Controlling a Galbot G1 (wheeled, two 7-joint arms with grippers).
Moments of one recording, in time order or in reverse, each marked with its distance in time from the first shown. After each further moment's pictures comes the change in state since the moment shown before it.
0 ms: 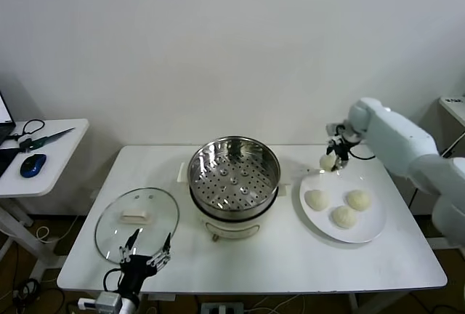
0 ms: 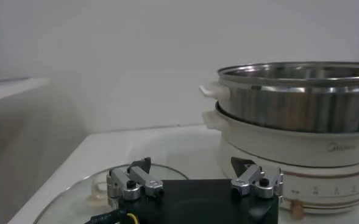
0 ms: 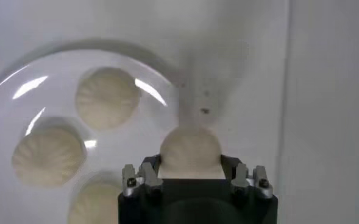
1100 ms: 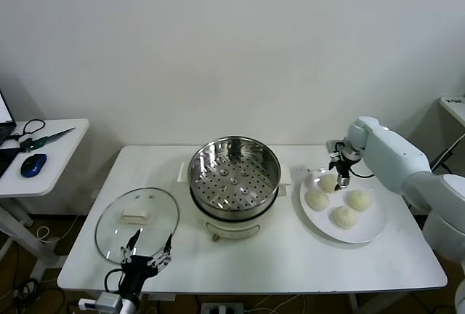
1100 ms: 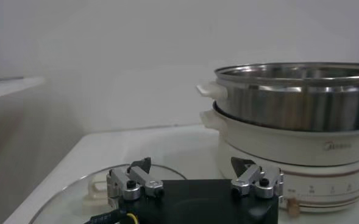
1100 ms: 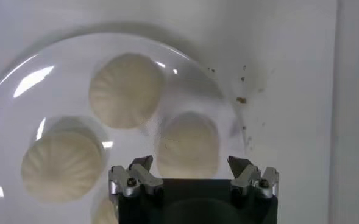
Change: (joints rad) left arm -0.003 0.007 0.001 0.013 -0.010 -0.012 0.011; right arm -0.424 0.067 0.356 -0.345 -0.264 -0.115 0.050
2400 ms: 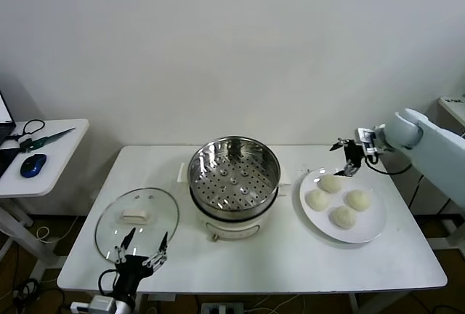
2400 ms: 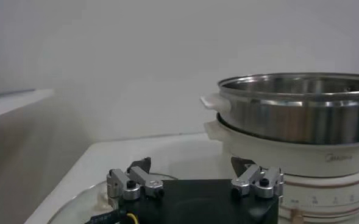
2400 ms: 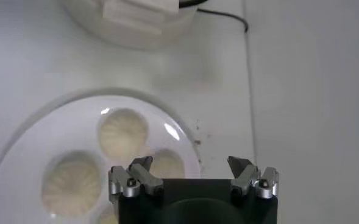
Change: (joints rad) left arm 0.031 0.003 -0.014 -0.052 -0.009 -0.008 -0.007; right arm 0.157 -0.287 -0.146 0.463 0.233 -0.050 0.003
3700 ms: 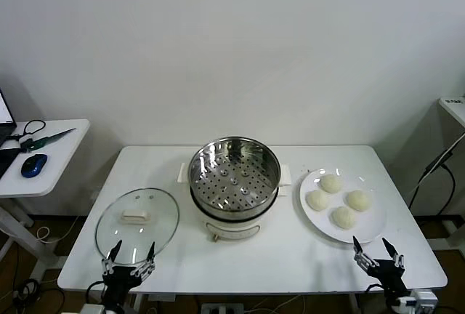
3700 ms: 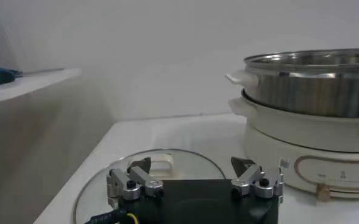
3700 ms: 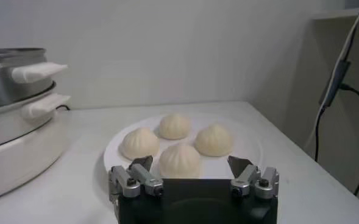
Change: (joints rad) left arm 0.038 -0.005 -0.051 0.018 -0.016 0.016 -0.030; right arm -1.788 0.125 1.606 0.984 0.388 -0.121 1.150
